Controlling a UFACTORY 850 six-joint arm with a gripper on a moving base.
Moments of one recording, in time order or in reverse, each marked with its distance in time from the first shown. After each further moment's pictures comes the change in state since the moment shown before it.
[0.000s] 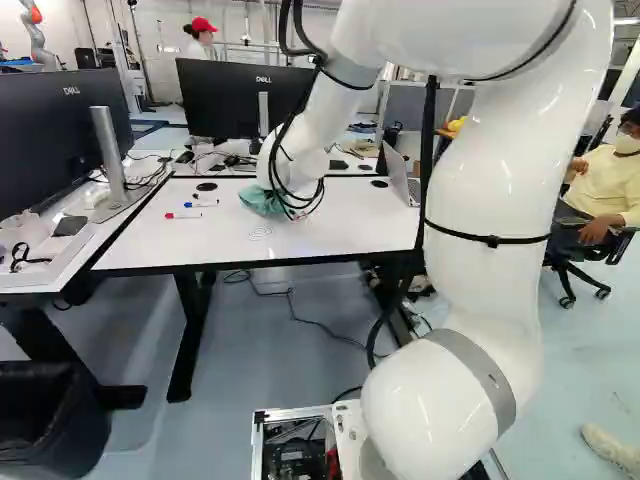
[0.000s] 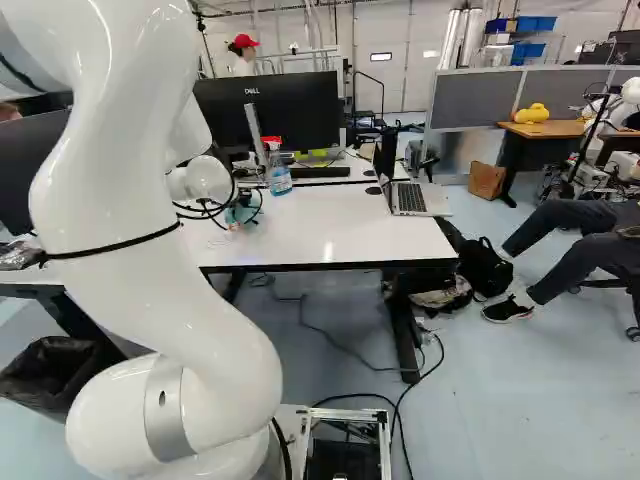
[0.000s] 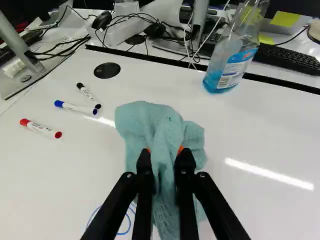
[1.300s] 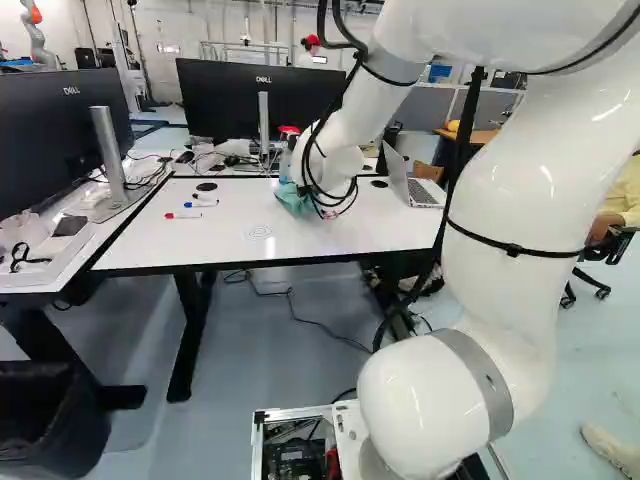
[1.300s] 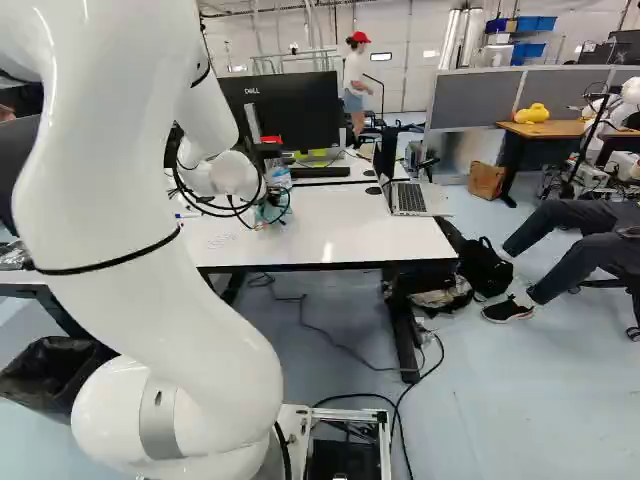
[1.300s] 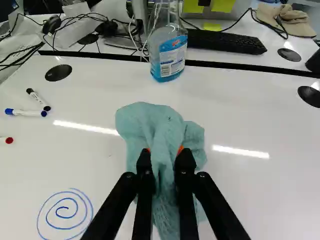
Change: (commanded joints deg) arm -9.4 4.2 4.1 0.0 -1.1 0.0
